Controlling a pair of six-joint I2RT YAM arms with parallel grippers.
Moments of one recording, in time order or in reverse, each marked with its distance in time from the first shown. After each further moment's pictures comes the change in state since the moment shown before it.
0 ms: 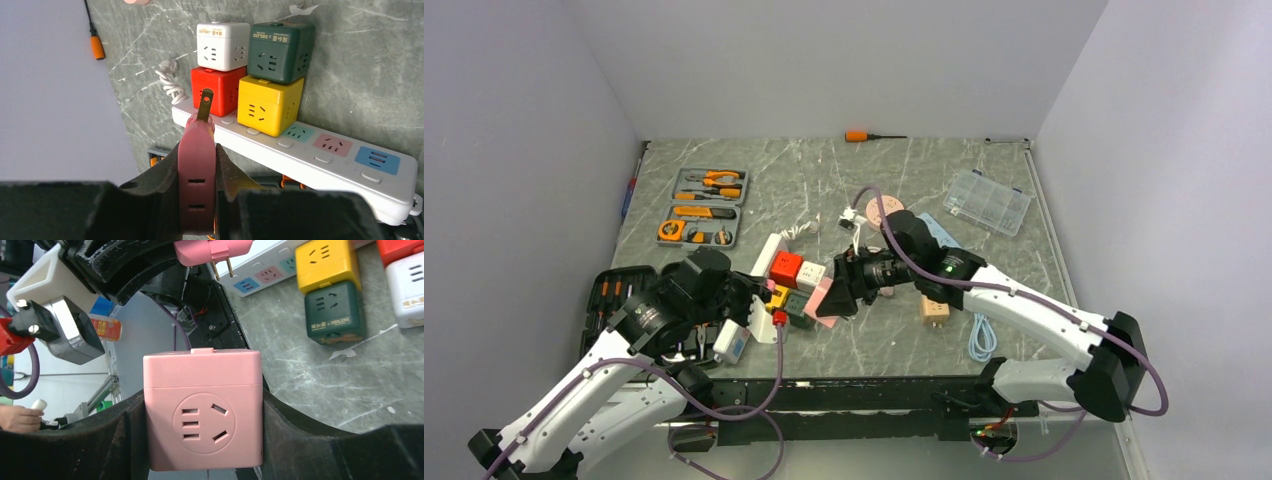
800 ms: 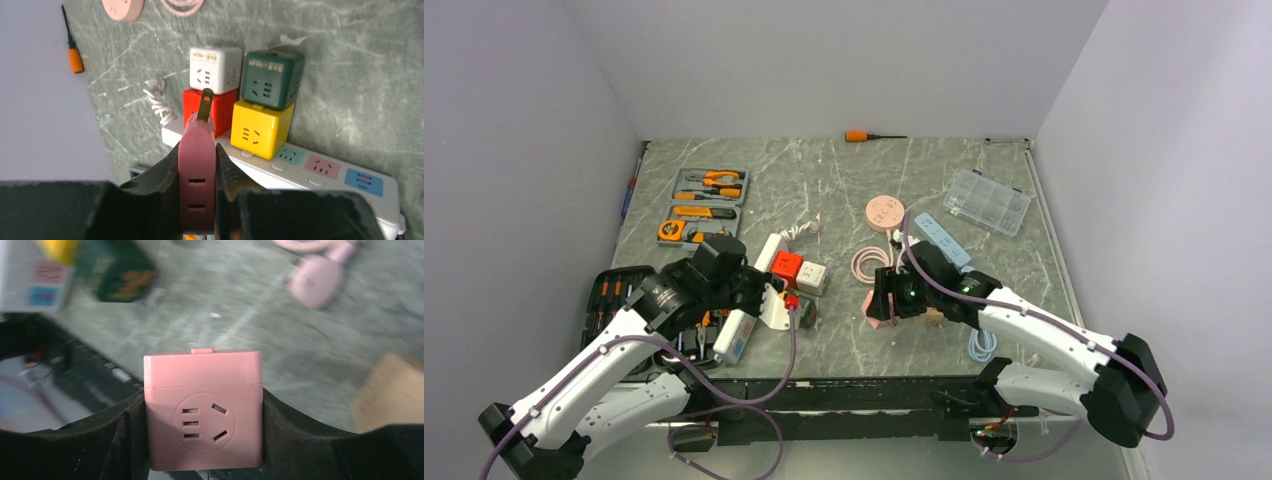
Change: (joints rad) left arm -0.003 0.110 0.037 0.017 0.050 -0.071; right arm -0.104 -0.190 -0.274 -0.170 0.447 0.053
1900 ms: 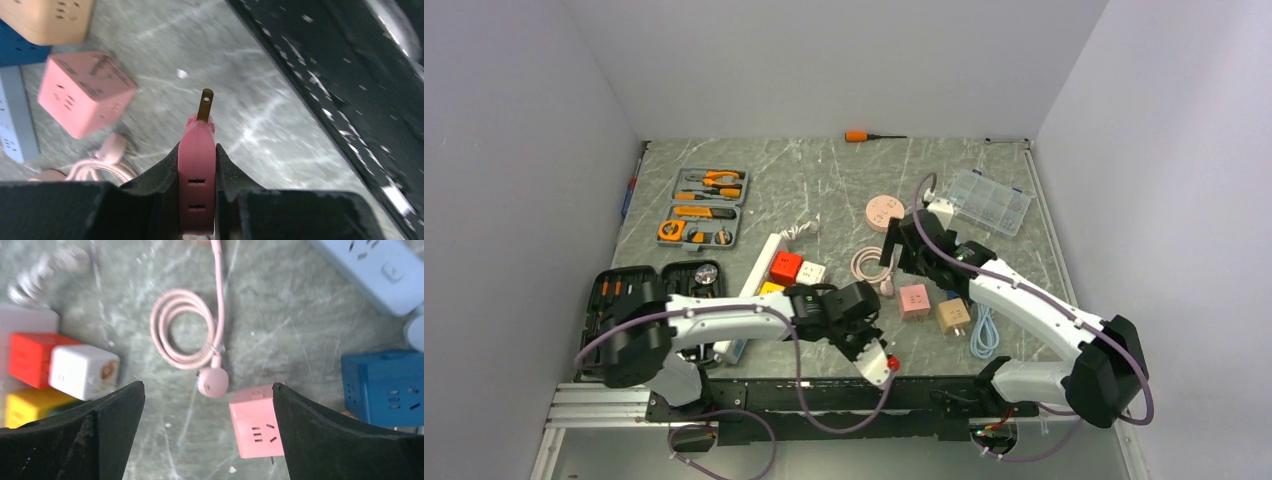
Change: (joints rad) left arm -0.533 0.680 0.087 0.375 0.018 -0.120; right arm -0.090 0.176 0.160 -0.084 0.538 0.175
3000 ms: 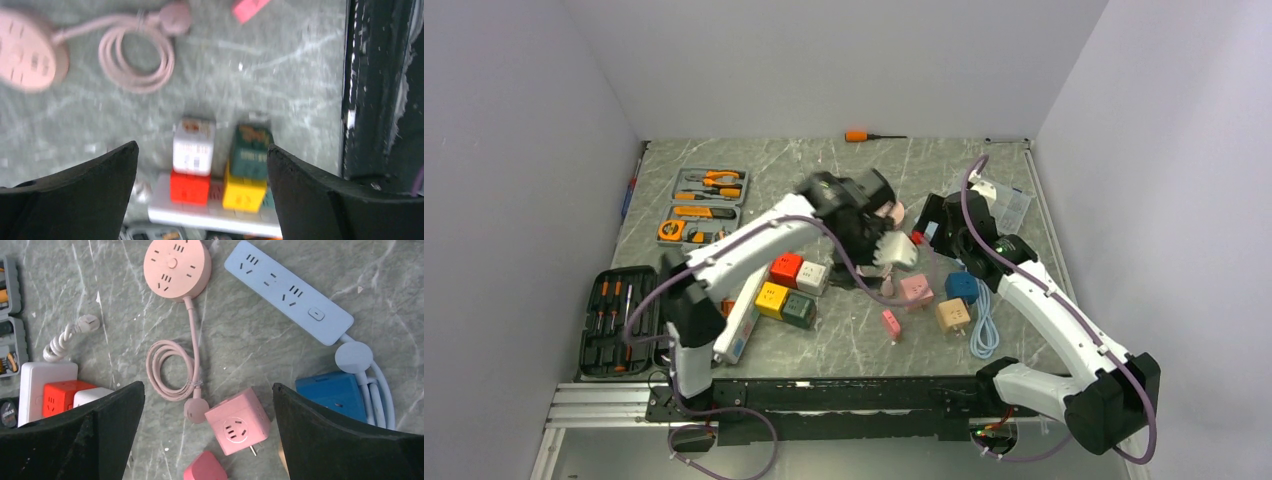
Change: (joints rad) left arm 0.243 0.450 0.987 -0.806 -0.024 -0.247; right arm -0.251 -0.120 0.074 -0.033 -0.077 -0.083
